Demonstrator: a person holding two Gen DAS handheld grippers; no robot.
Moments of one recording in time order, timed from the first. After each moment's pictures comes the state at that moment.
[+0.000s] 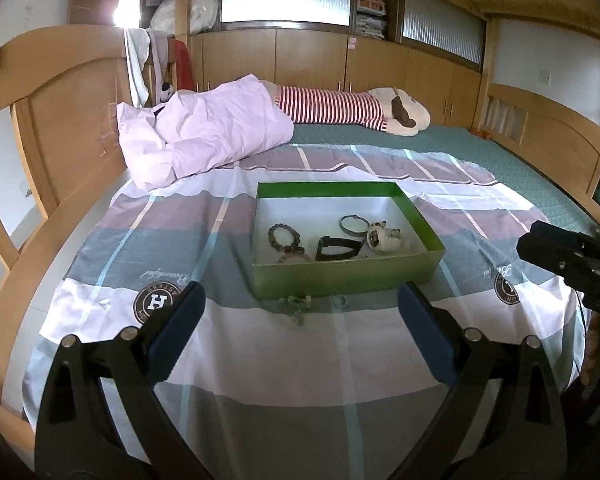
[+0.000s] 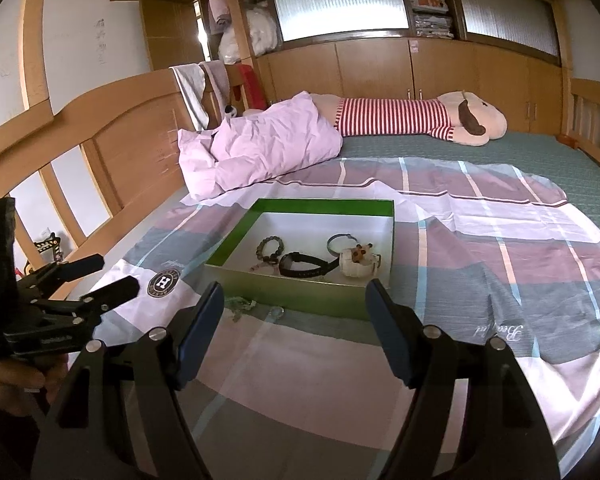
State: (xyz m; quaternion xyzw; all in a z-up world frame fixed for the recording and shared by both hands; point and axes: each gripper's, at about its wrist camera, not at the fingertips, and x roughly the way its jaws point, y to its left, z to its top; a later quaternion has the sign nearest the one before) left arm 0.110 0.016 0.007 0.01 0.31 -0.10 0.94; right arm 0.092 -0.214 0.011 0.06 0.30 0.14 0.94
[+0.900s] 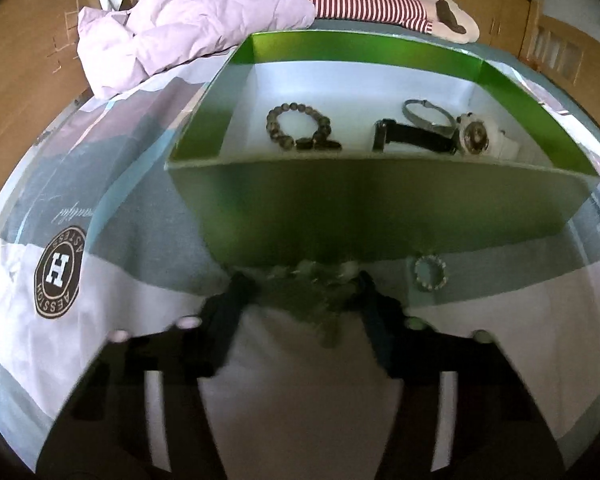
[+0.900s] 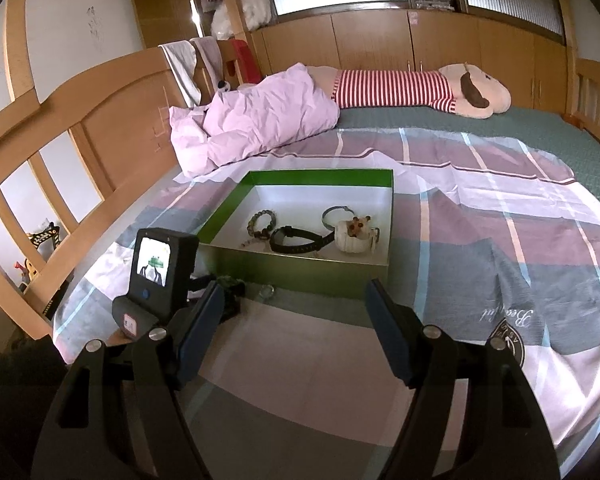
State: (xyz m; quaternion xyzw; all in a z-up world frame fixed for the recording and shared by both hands) left arm 0.246 -0.010 -0.160 0.04 0.45 -0.05 0.89; right arm 0.114 -0.219 -0.014 0.06 0.34 0.14 0.93
